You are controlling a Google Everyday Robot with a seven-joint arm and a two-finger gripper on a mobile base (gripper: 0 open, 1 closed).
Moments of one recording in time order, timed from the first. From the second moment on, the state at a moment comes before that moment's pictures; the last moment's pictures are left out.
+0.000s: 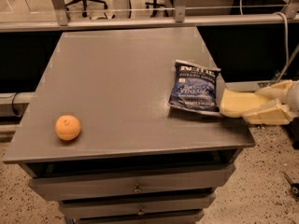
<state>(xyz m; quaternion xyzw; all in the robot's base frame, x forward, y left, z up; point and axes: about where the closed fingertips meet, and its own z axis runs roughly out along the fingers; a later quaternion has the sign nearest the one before) 0.473 -0.280 0.882 -0.42 0.81 0.05 0.40</state>
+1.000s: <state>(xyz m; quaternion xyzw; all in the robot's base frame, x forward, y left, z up) 0.526 -0.200 0.875 -0.47 0.77 0.08 0.43</state>
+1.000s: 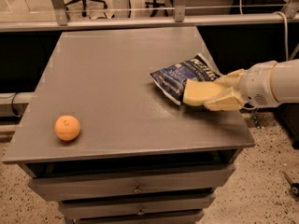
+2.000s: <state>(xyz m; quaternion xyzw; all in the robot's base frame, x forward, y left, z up) 0.532 -0.181 0.863 -0.46 0.78 0.09 0.42</state>
